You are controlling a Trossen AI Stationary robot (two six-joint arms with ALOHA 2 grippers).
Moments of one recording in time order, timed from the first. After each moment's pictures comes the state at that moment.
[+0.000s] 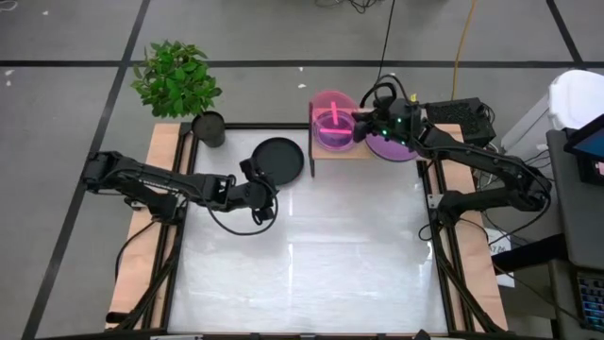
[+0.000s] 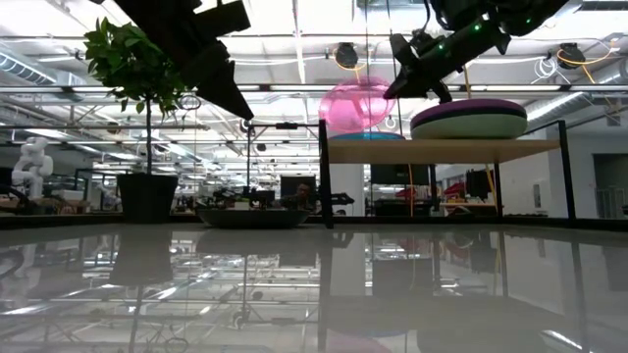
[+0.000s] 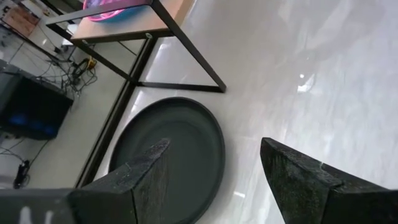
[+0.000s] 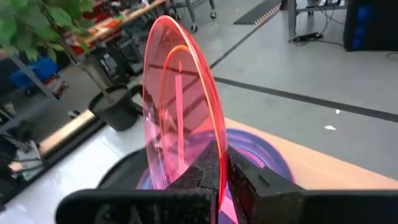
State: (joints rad) left arm -0.10 1.35 0.91 -0.37 -0.60 -0.01; right arm -0.63 1.18 0.85 0.02 0.08 0.37
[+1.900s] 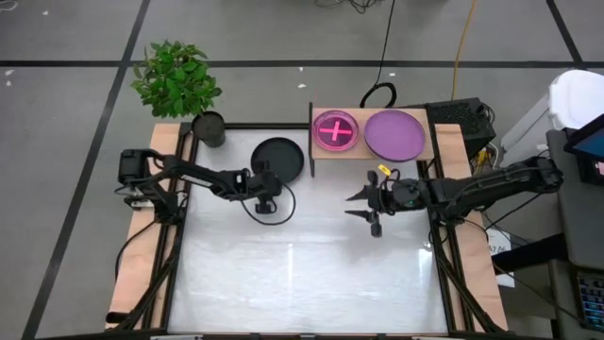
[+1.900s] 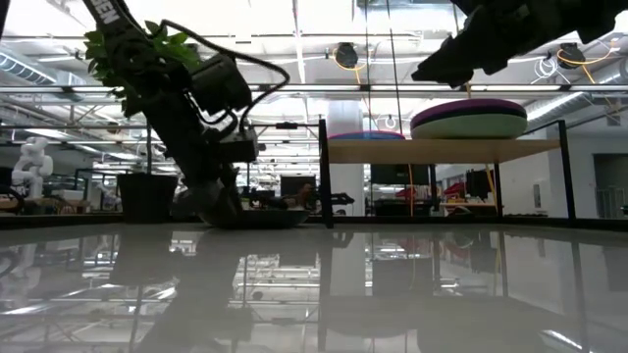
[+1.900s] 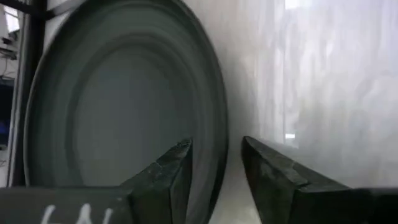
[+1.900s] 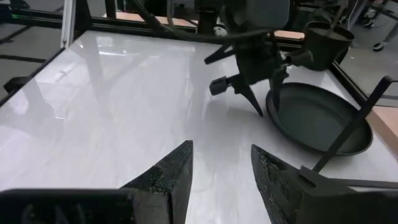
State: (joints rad) left arm 0.16 1.66 0.69 0.01 -0.36 0.38; right arm 0.12 0.97 0.51 0.07 0.13 -0.04
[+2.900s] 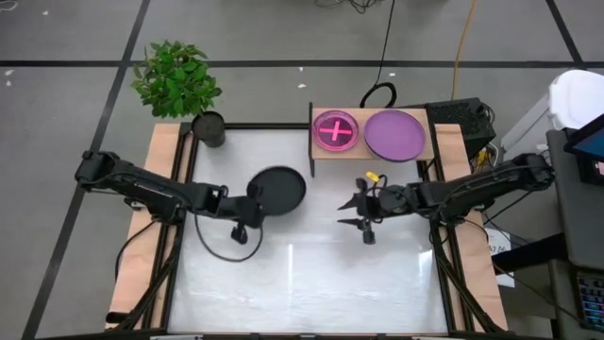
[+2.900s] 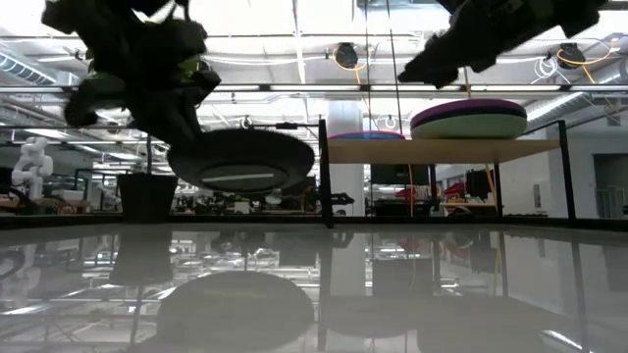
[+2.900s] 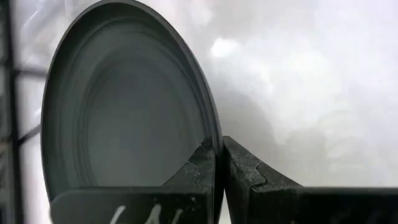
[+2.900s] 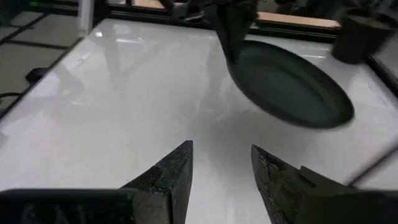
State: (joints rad) left arm -0.16 1.28 0.71 -0.34 -0.24 0.41; right arm 0.17 1.12 0.59 0.08 0.11 -0.01
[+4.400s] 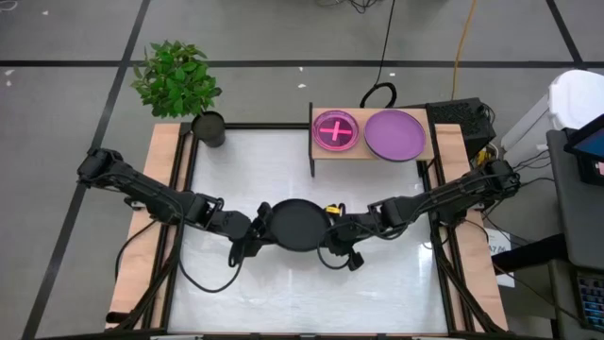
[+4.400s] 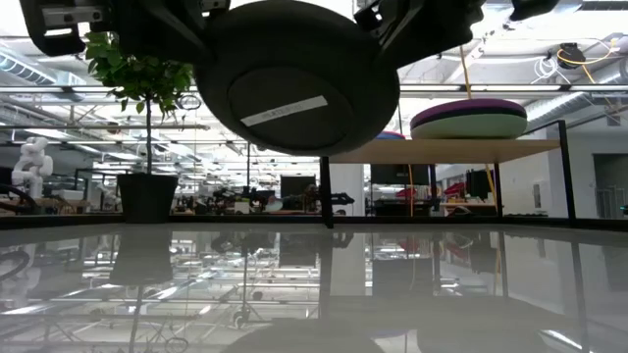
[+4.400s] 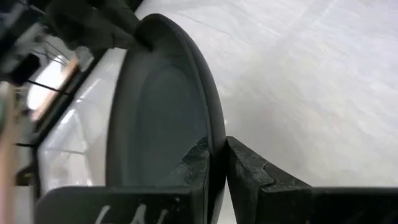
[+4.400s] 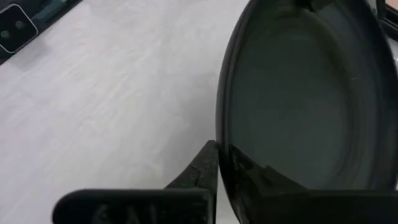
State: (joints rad) left arm -0.35 1.29 0.83 -0.18 -0.14 0.64; right arm 0.27 1.53 1.06 -0.30 0.02 -0.27
